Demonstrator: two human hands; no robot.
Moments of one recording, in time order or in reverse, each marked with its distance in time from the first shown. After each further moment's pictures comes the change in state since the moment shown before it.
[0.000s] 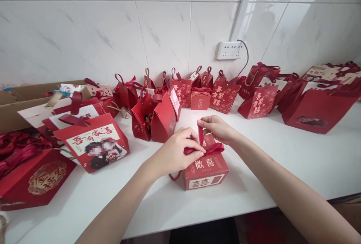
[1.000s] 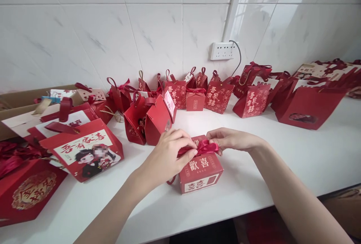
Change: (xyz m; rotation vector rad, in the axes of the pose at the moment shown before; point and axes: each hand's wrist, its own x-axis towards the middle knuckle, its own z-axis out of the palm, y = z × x) left_hand -0.001 0.014 -0.005 0.212 0.052 -0.038; right_hand -0.036 -0.004 -0.047 -0.276 -0.499 0.092
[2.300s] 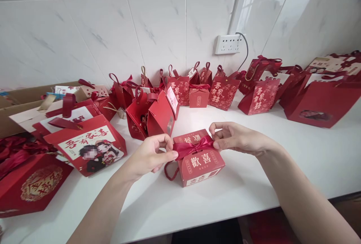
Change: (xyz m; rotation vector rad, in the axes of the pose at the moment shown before) left_hand -0.025 -0.026 -0.018 -0.836 -0.114 -0.537; right_hand -0.006 -0.012 0.020 0.321 0.100 -0.047
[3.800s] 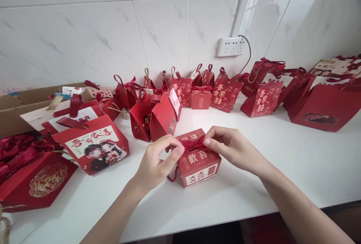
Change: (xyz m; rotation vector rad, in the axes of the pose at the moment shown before) left_hand -0.003 -0.015 0.019 0.427 0.317 0.570; right_hand -0.004 0.007 0.042 -0.440 0.276 -0.374
